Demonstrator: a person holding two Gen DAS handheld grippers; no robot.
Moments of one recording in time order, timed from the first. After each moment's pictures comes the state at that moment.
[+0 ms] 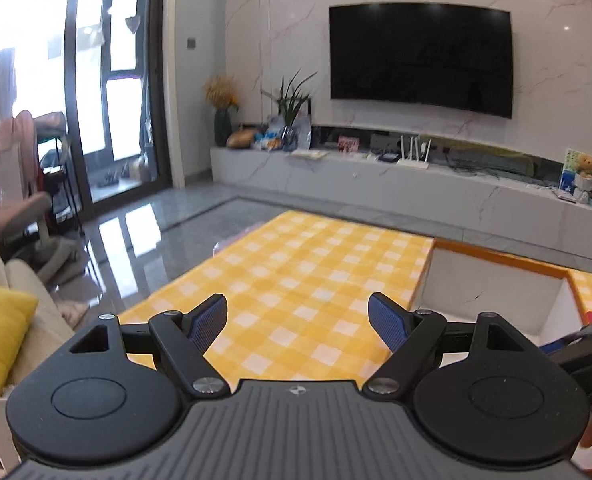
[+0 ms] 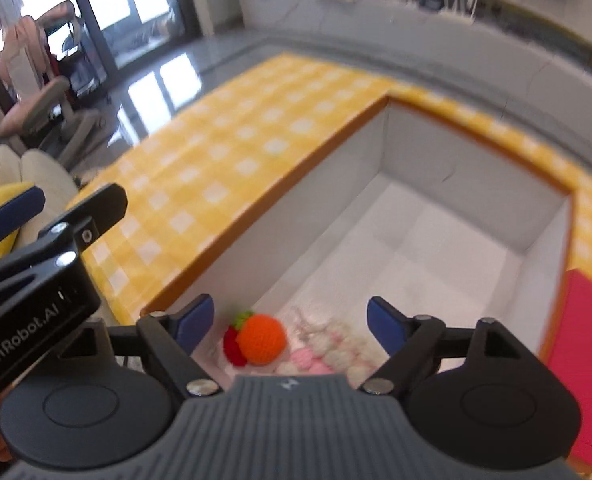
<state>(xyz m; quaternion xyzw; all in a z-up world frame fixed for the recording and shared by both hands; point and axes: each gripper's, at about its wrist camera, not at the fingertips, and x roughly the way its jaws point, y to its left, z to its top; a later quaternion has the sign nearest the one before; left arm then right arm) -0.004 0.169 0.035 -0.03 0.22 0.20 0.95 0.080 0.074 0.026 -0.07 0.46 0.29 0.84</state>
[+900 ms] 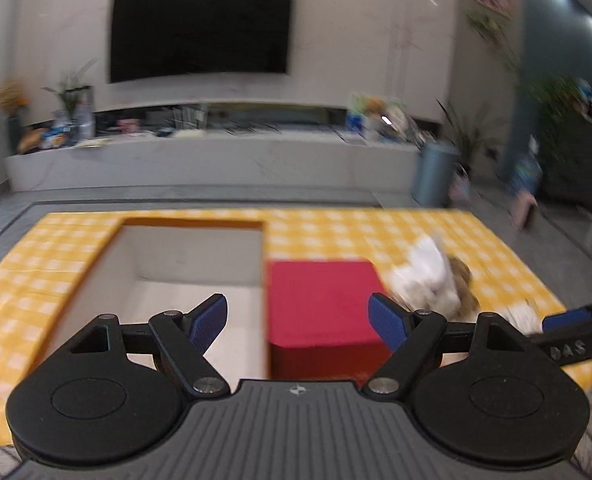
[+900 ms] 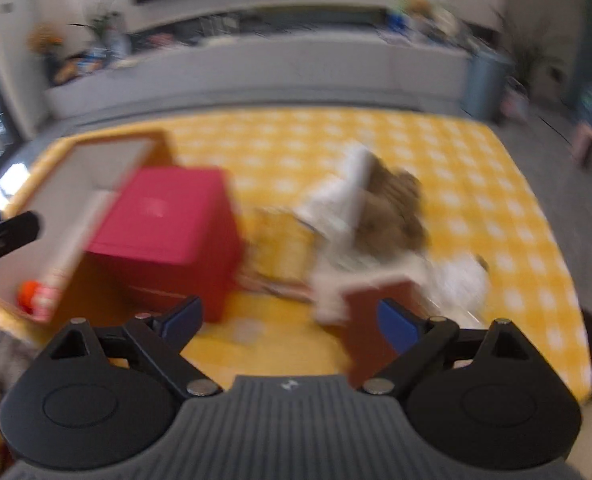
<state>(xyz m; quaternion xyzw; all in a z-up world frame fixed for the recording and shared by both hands) 0.012 -0.004 0.030 0.01 0.28 -0.12 0.95 -0.009 -0.234 0.027 0.04 0.45 0.00 0.89</state>
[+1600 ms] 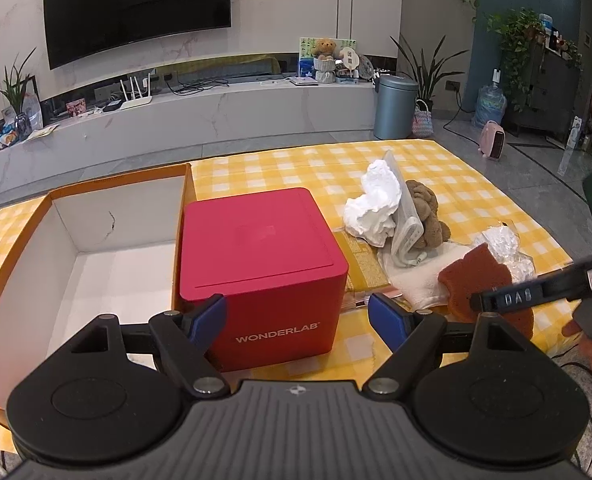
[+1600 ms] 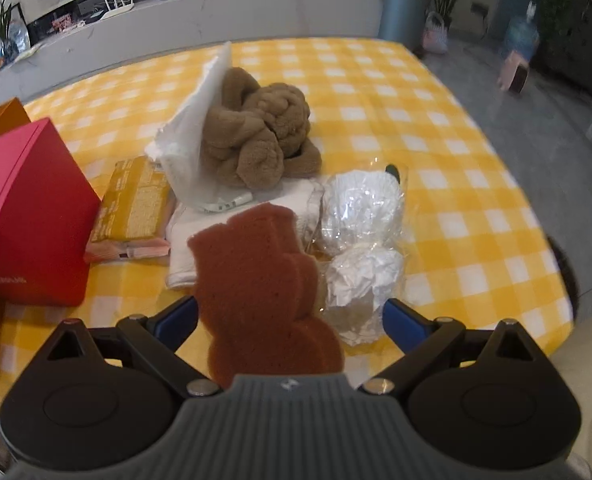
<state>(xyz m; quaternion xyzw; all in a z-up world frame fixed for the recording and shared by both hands) 0.010 -0.046 -0.003 0.06 0.34 -0.17 0.92 0.013 -0.288 -0.045 0.04 0.49 -0.11 0.86</state>
